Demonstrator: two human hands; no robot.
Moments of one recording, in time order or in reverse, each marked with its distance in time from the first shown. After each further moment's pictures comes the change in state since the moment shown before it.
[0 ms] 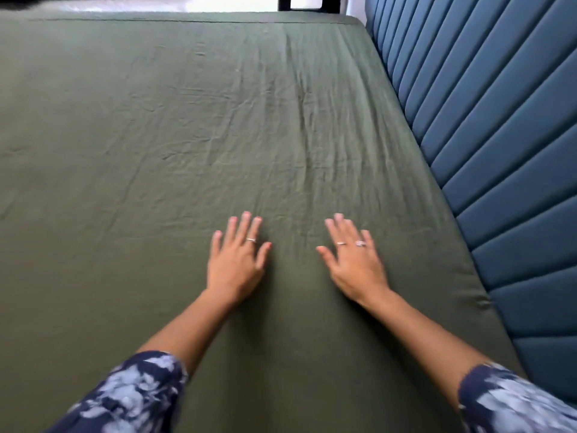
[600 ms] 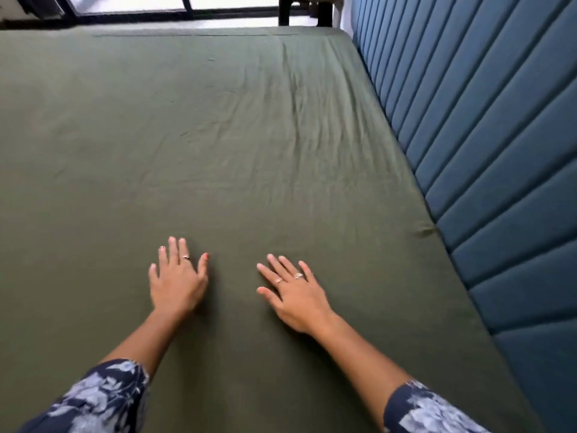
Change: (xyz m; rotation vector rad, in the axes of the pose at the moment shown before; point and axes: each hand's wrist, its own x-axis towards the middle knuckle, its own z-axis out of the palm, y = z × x) left_hand -0.185 -0.045 -0.005 -0.052 -0.041 -0.426; right_hand -0.182 -0.076 0.028 0.098 -0.229 -0.289
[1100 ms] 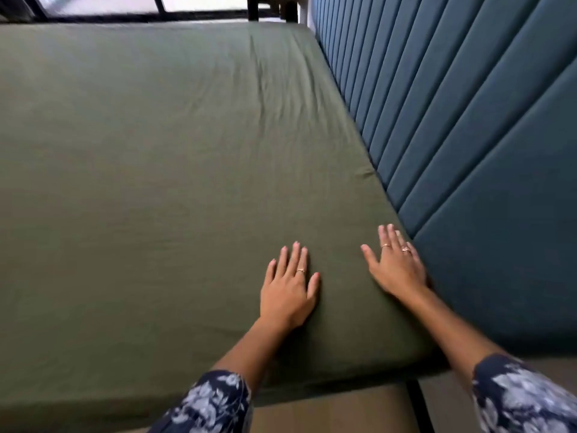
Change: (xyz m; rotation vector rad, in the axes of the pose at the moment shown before) left_hand -0.237 0.127 0.076 -0.093 -0.128 0.581; right_hand -0.213 0.118 -0.015 -0.131 0.157 0.694
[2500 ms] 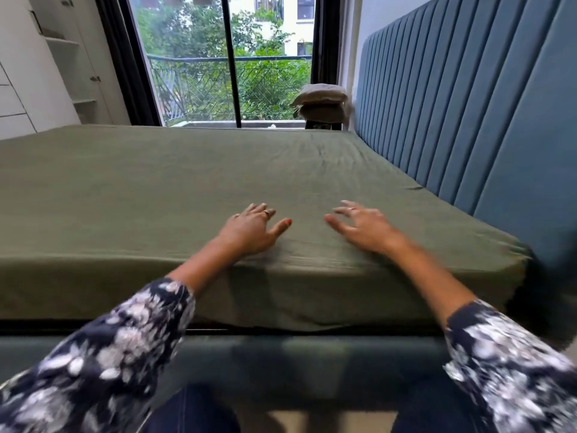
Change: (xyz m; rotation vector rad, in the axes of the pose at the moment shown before) left_hand -0.120 -0.172 -0.061 0.179 0.335 -0.004; right_hand -0.127 -0.152 0.038 0.181 0.287 -0.557
